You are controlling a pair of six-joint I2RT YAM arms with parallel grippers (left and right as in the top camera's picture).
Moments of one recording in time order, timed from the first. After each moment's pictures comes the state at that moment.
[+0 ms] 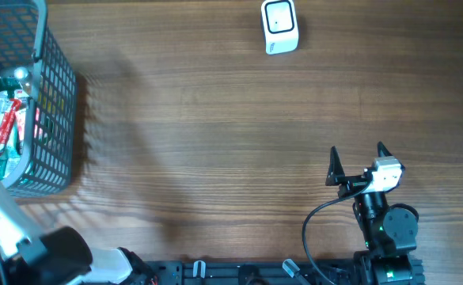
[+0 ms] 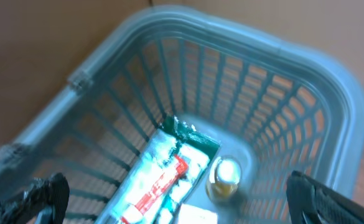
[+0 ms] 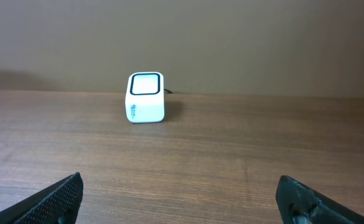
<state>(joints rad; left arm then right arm) 0.59 1.63 1.91 -0.94 -0.03 0.06 0.10 0.07 0.01 0.00 0.00 0.01</state>
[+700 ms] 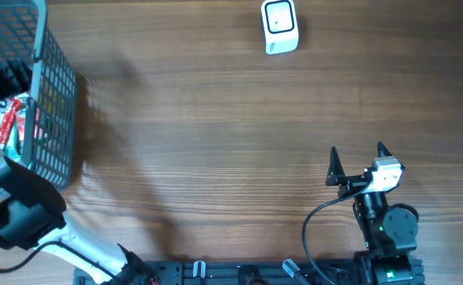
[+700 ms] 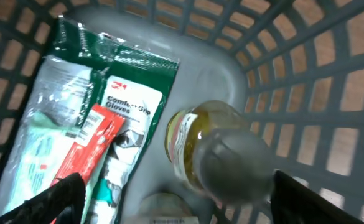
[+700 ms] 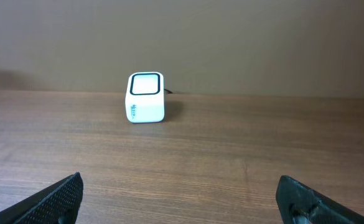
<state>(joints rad) 0.62 1.99 1.86 -0.98 0.22 0.20 0.10 0.07 0.01 0.00 0.00 0.01</state>
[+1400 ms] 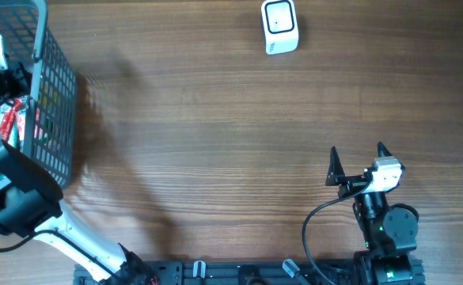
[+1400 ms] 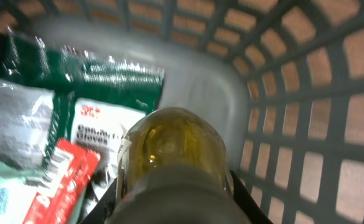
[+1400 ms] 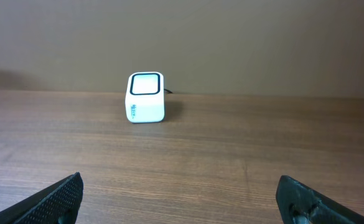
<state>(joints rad) 0.61 2.08 1.85 -0.88 0.27 0.25 0.10 0.07 0.01 0.00 0.00 0.01</state>
